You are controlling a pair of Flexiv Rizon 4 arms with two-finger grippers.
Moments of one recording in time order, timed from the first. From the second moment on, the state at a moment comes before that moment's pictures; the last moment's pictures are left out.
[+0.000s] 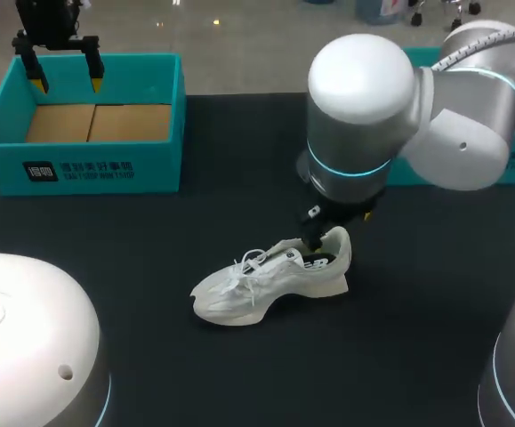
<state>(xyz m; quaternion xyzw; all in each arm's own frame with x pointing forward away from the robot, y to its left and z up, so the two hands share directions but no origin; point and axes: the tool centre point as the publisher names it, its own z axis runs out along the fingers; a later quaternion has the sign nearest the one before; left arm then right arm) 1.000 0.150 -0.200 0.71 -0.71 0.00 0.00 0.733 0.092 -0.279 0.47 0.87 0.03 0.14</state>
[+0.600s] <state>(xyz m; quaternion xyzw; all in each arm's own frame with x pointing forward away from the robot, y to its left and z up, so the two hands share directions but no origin) 1.000 0.150 -0.200 0.71 -0.71 0.00 0.00 0.716 0.113 -0.268 0.27 0.95 0.10 0.14</state>
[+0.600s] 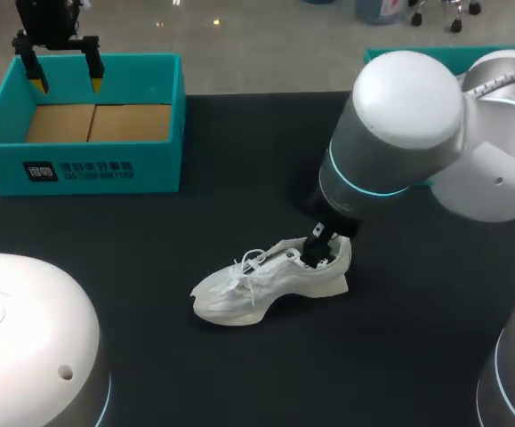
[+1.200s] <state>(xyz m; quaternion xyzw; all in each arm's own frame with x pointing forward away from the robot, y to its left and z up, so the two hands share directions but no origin) 1.000 0.150 -0.200 0.71 -0.71 0.00 0.00 0.710 0.094 -0.269 0.02 0.98 0.14 0.12</state>
